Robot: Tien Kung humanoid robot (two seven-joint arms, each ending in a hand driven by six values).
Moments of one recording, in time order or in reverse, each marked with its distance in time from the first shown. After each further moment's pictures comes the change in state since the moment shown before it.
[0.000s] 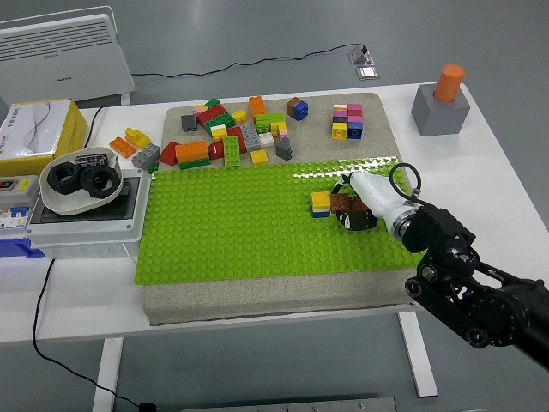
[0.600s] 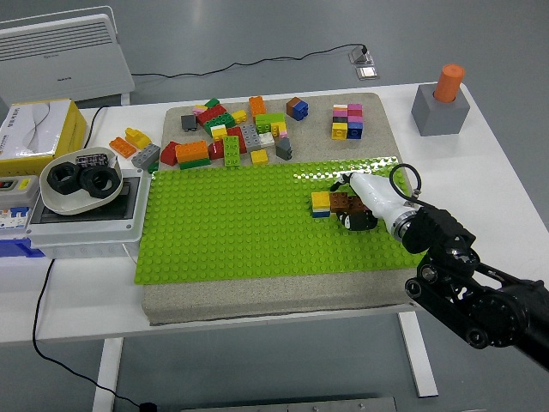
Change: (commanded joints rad) left arm 0.001 -0.001 -0.002 0.000 0.003 -0.001 0.001; right arm -0.001 -0.001 -0.004 -0.002 0.005 -0.008 0.005
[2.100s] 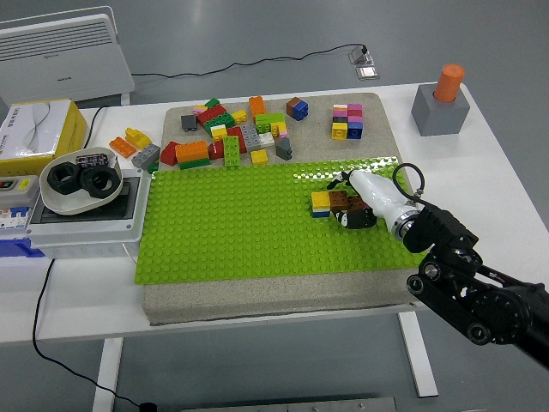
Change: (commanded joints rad) left arm -0.002 0.000 -0.005 0.000 0.002 -0.002 -0.002; right arm -0.004 -0.007 0.006 0.001 0.097 -0.035 0.056
